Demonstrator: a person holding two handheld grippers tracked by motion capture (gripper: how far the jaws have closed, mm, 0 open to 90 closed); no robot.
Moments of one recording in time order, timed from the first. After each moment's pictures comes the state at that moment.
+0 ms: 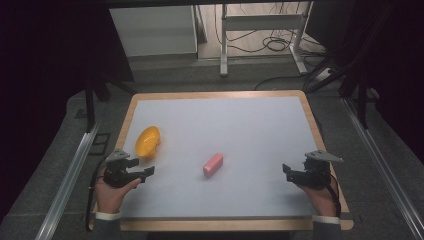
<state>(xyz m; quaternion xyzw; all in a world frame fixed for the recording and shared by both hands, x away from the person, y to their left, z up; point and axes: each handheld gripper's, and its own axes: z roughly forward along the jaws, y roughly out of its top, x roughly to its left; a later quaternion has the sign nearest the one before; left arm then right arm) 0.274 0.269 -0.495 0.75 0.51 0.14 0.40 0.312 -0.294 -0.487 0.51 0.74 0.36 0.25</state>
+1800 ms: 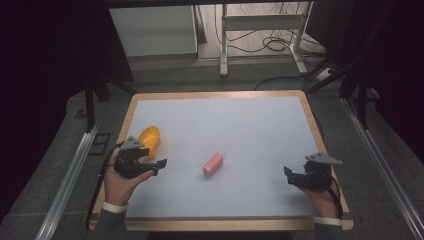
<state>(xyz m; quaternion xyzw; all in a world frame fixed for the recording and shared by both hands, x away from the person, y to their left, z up) 0.283 0.223 -0.444 0.78 0.48 0.15 0.38 0.309 -0.298 -0.494 0.50 0.75 0.34 0.26</state>
